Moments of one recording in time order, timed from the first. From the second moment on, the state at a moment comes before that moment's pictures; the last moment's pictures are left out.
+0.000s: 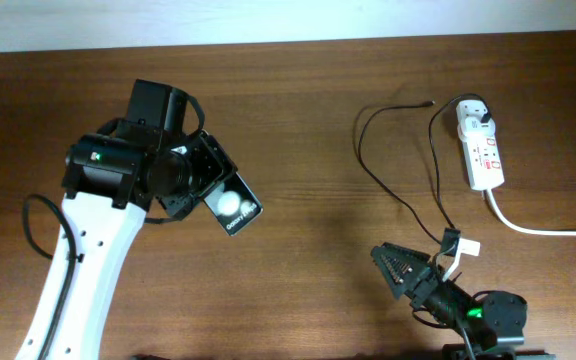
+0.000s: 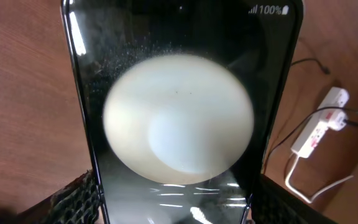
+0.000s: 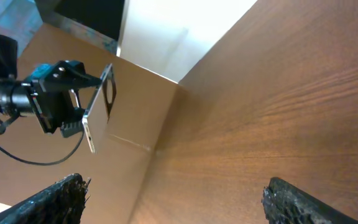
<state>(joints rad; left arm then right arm) -0.25 1.45 1.60 -1.31 0.21 -0.89 -0.02 0.02 0.04 -0.08 -0.82 1.04</state>
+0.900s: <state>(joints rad) -0.36 1.58 1.59 -1.16 0.42 -1.07 0.79 1.25 0.66 0.36 -0.02 0.85</state>
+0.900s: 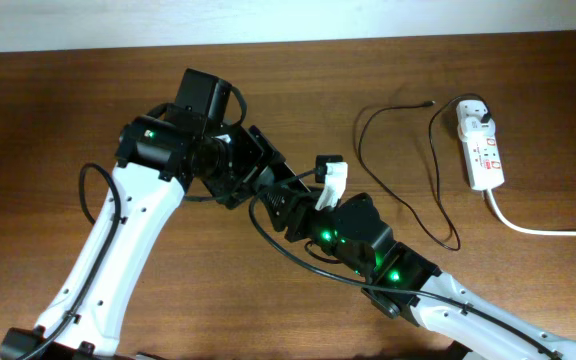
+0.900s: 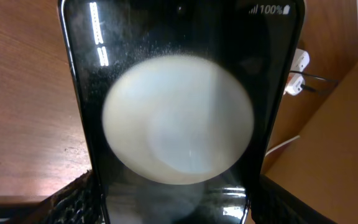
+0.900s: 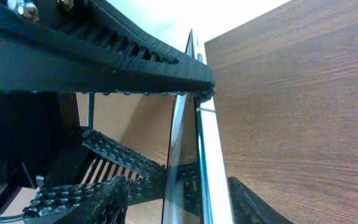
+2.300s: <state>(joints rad) -0.17 0.94 0.79 -0.58 0.53 -1.31 0.46 1.24 0.66 0.36 -0.71 1.53</state>
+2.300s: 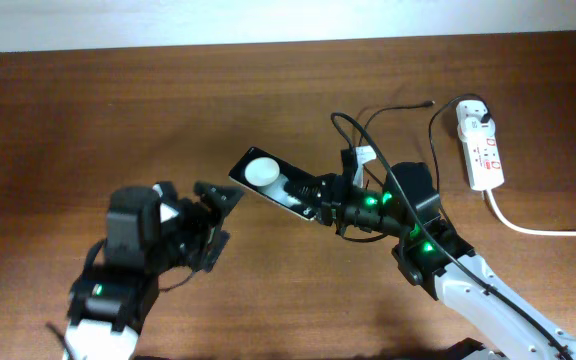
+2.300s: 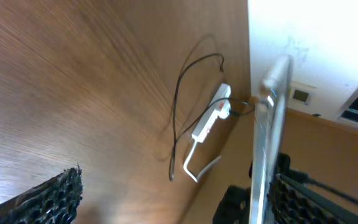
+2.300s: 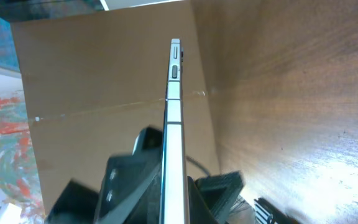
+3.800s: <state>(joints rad) -0.25 1.15 0.78 -0.18 0.63 -1.68 0.62 1.23 0.67 0.25 -0.47 1.88</state>
